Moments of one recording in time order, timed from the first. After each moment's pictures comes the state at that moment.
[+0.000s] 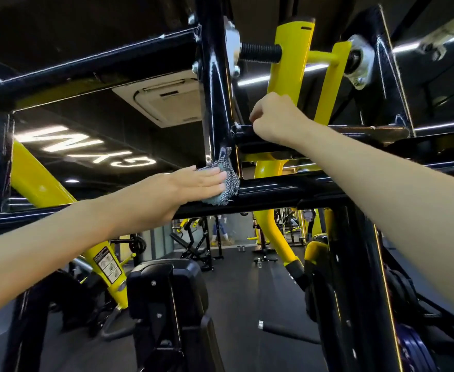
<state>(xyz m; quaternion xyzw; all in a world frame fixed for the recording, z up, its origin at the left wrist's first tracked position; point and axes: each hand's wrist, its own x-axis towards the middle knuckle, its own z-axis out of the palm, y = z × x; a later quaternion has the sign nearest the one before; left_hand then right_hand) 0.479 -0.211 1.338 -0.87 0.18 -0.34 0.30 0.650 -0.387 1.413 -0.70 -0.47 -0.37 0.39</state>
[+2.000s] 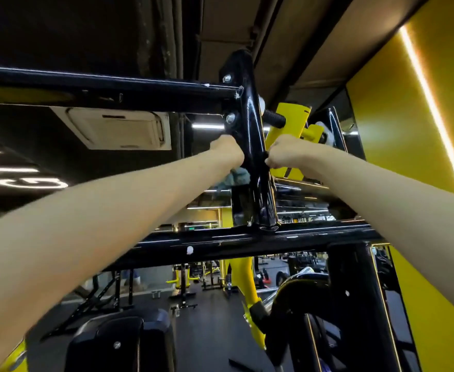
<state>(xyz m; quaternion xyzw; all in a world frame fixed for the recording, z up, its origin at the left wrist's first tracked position) 0.516 -0.243 1.448 -0.85 -0.08 -0.48 -0.19 0.541 -0.364 1.440 -0.83 -0.31 -0.27 0.38</state>
